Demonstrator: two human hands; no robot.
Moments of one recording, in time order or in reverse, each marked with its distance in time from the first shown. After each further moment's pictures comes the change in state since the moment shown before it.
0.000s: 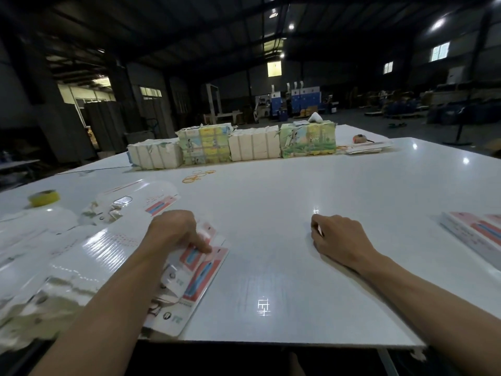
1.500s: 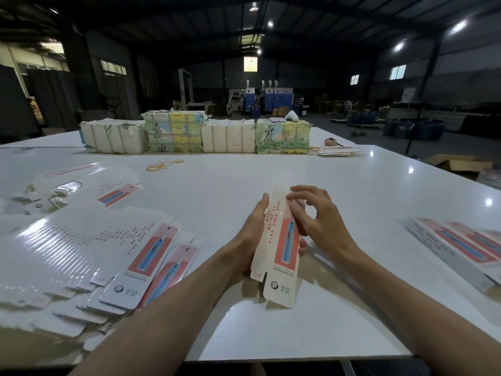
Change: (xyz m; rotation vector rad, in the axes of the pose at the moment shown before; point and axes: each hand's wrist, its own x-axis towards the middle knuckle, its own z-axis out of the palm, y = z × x) left_hand -0.029 0.161 0.078 -1.602 -0.725 0.618; right_hand 0.016 0.004 -0.009 0.748 0.216 0.016
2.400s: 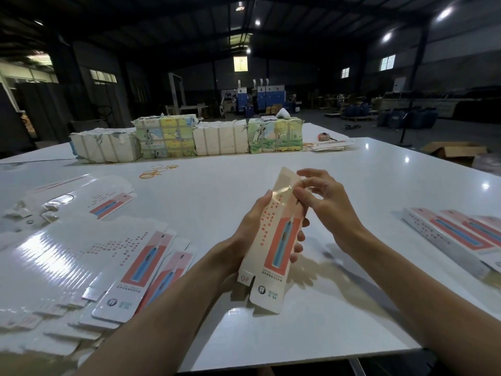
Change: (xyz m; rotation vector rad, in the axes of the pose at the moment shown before) left_hand 0.007 0.008 -0.001 0.109 -0.224 0.019; right_hand 0.012 -0.026 -0.028 0.241 0.080 0.159
